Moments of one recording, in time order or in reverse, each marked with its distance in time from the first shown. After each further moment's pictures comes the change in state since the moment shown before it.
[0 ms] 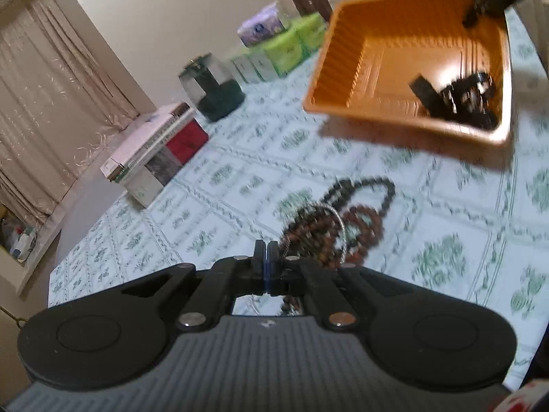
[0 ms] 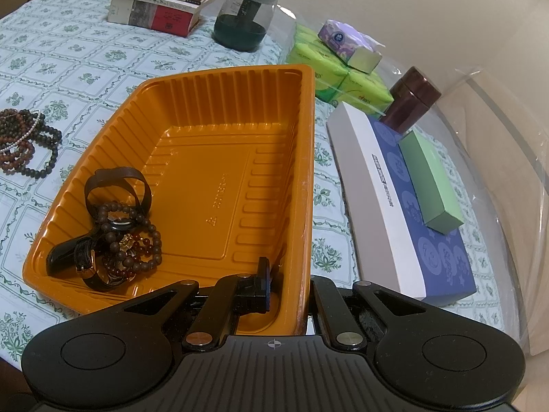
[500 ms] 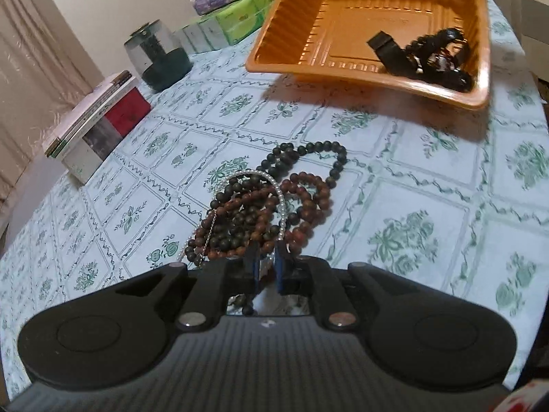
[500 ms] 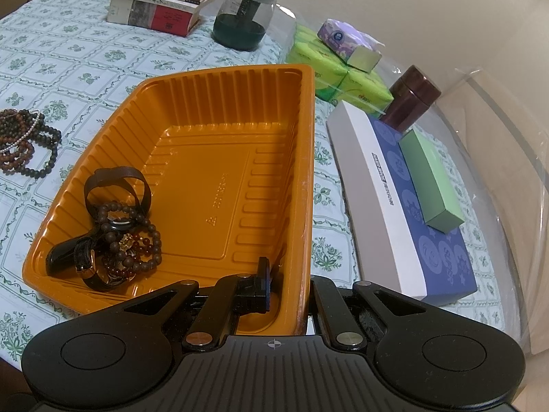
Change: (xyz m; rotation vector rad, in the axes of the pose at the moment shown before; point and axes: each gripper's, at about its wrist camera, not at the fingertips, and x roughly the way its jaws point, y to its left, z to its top) left arm 0.044 -0.032 -0.015 -0.004 0.088 -0.160; right arm 0.000 0.000 0.000 0.003 0.003 0.002
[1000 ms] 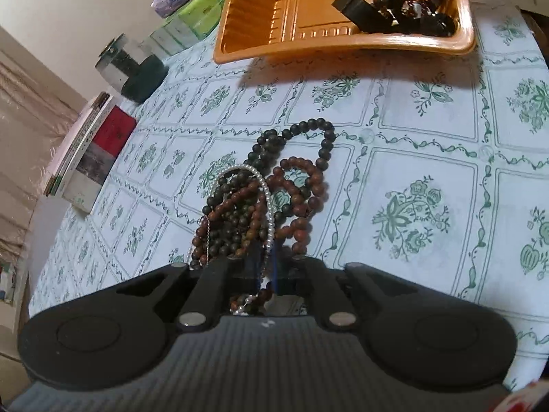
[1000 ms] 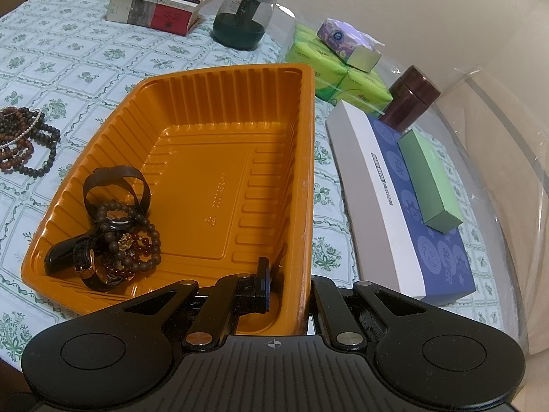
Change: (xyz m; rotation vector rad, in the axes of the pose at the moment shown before) left arm 0.011 -0.015 0.005 0.214 0.073 0.042; right arm 0.001 -0.002 0.000 -0.003 0.002 -0.003
